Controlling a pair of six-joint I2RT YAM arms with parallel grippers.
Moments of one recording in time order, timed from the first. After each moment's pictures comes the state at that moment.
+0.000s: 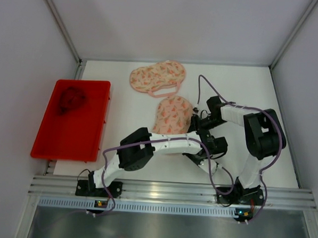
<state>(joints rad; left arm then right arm) -1.28 2.25 1.87 -1.16 -0.23 0.94 0.33 1.82 1.04 -0.67 -0.99 0.36</state>
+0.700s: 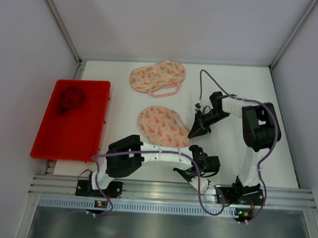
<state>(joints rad) -1.42 2.07 1.59 -1.11 -0.14 0.85 0.26 1.95 1.19 -0.85 -0.97 0.20</state>
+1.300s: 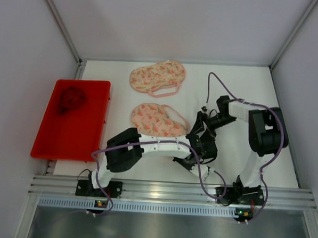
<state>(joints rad) -1.30 2.08 1.59 -1.07 -0.17 0.84 0.20 1.86 1.09 -0.86 -0.99 0.20</state>
